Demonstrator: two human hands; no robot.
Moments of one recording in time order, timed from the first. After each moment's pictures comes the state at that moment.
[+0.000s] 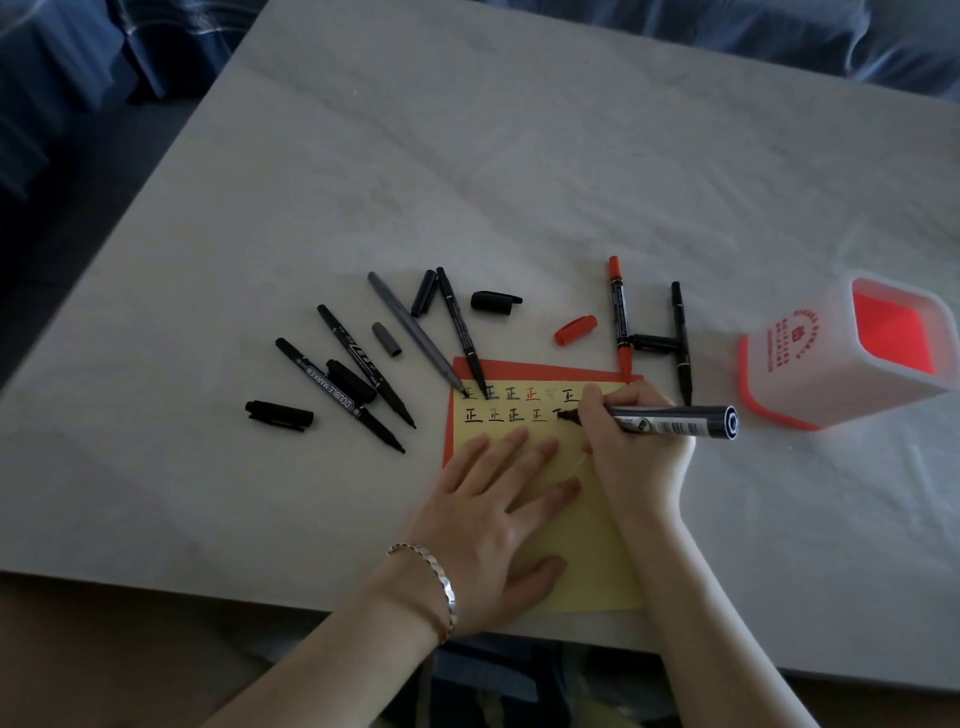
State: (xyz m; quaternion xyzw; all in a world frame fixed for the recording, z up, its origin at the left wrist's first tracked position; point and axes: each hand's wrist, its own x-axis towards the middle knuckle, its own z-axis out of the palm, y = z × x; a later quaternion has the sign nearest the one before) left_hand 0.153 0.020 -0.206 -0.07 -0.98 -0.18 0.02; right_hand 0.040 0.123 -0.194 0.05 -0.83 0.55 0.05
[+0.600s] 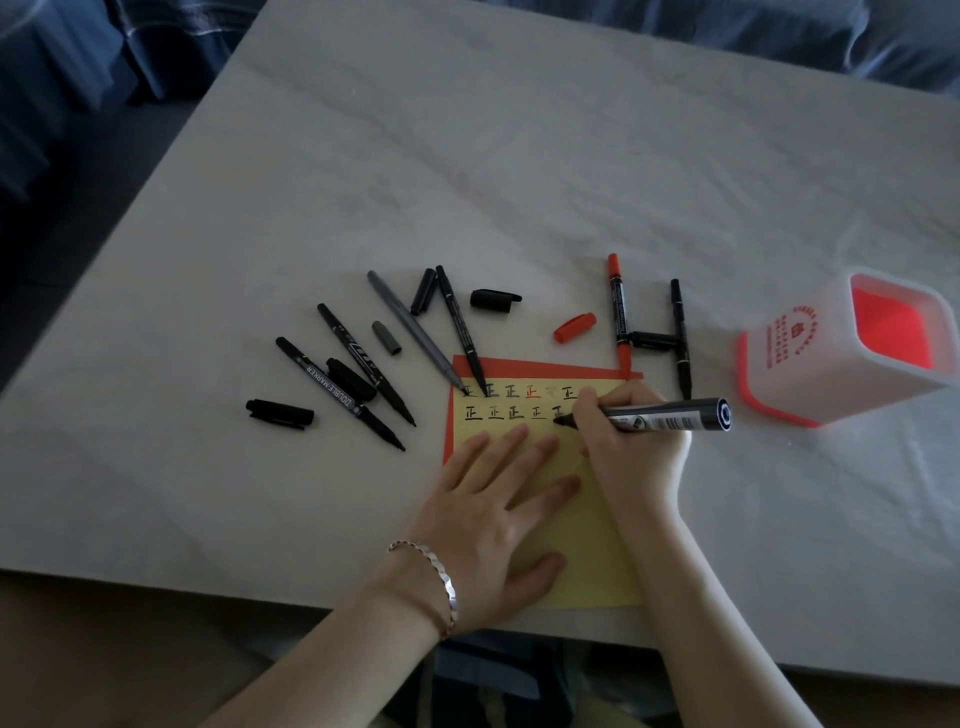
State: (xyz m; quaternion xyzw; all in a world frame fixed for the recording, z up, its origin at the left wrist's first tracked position) left_hand 0.154 0.019 -0.207 -0.07 -0.98 -0.18 0.02; right_hand 0.043 0.123 -0.193 0.06 -0.83 0.55 0.05
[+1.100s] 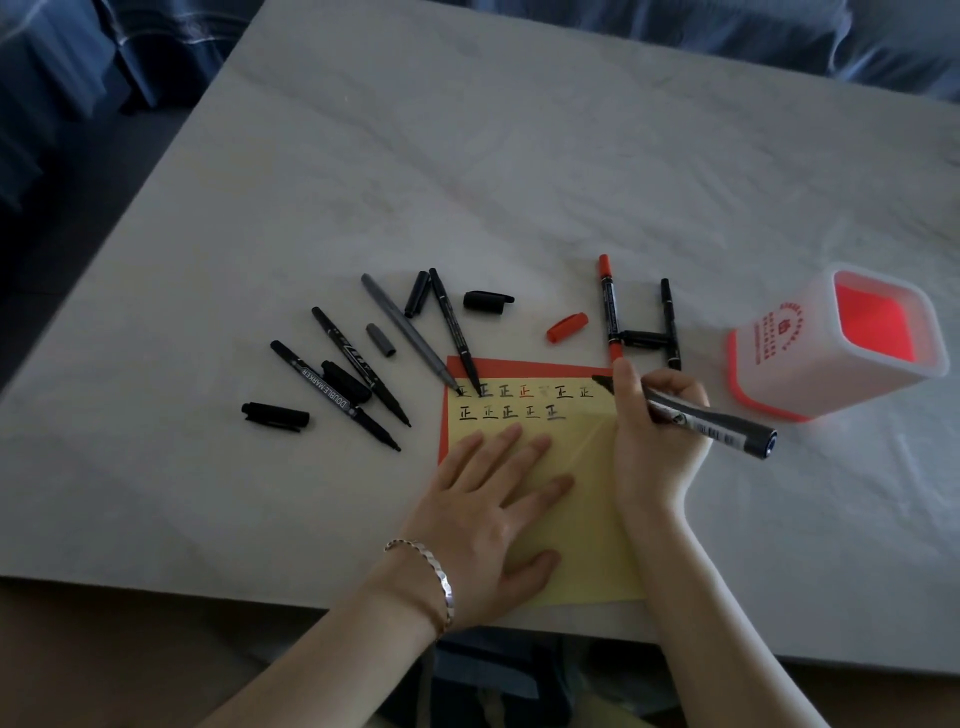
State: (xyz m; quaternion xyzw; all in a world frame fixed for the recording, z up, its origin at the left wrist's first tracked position) left_hand 0.154 0.020 -0.206 -0.07 -0.98 -0.18 0.02; right_hand 0.040 0.122 -0.178 -0.06 -0.74 0.66 0.09
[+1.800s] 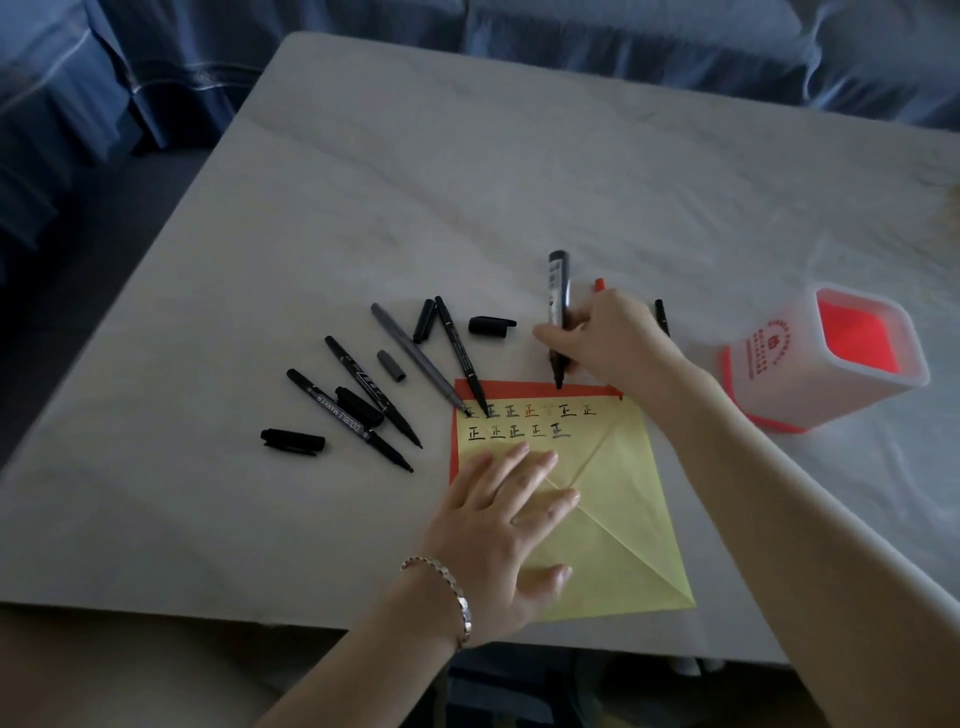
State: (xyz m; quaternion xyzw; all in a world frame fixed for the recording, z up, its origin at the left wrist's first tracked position) left_hand 0.155 0.020 -0.207 -0.06 -0.98 -0.18 0.01; right_hand -0.036 0.083 -0.133 0.20 -0.93 0.23 -0.19
